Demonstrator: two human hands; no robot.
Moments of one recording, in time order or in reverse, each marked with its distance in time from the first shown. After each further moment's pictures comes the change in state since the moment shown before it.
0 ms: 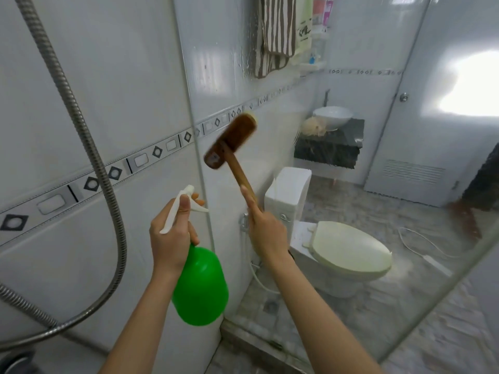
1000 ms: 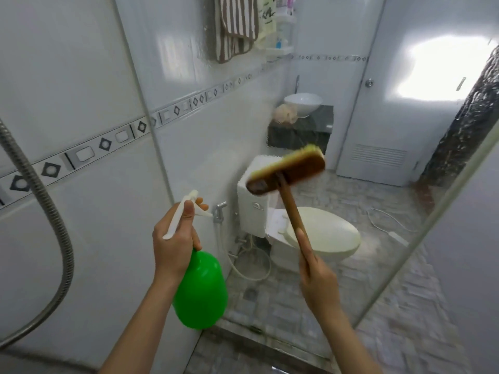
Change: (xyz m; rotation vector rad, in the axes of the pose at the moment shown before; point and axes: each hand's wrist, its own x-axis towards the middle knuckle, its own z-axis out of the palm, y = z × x) left_hand -0.031 -0.017 0.059 -0.029 -0.134 -0.029; right_hand -0.147 0.122 -0.056 0.088 0.211 0.181
